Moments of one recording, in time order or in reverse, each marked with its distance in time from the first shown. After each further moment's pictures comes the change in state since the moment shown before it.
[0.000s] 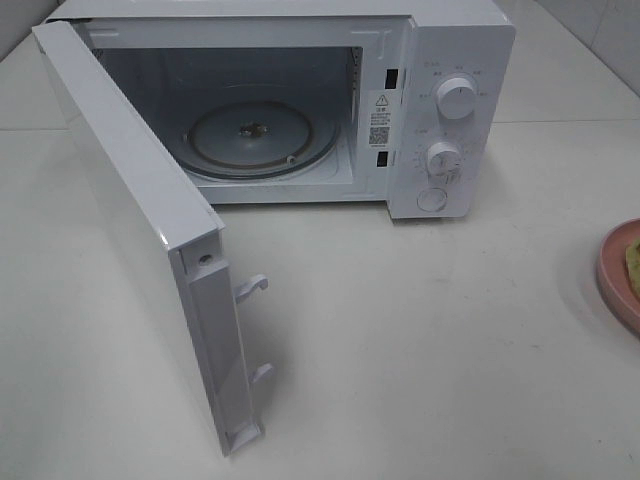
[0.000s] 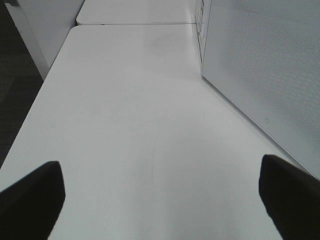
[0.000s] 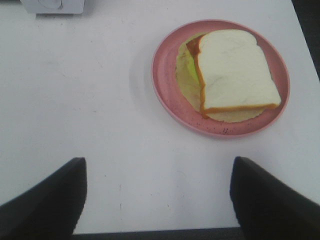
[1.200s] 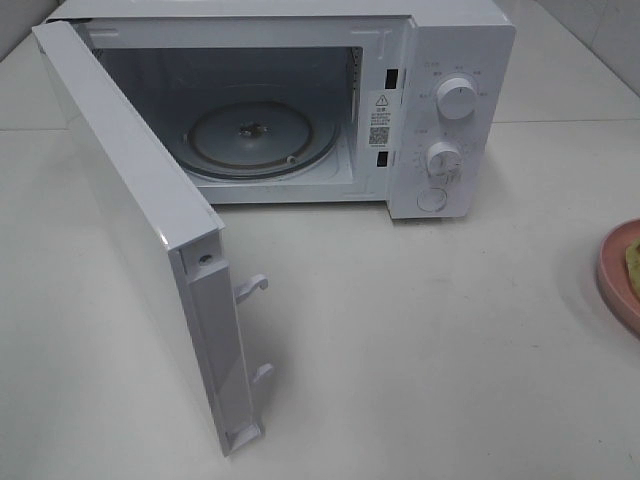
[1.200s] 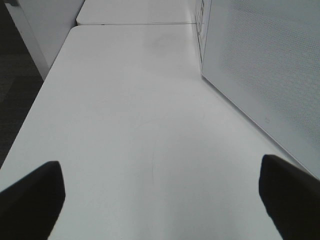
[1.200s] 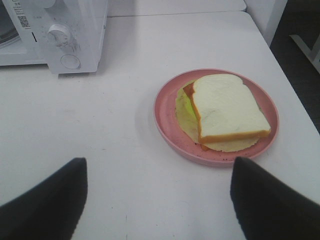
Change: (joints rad) left arm 0.000 0.000 0.000 0.000 0.000 0.000; right arm 0.000 -0.415 0.057 0.005 0.042 0.000
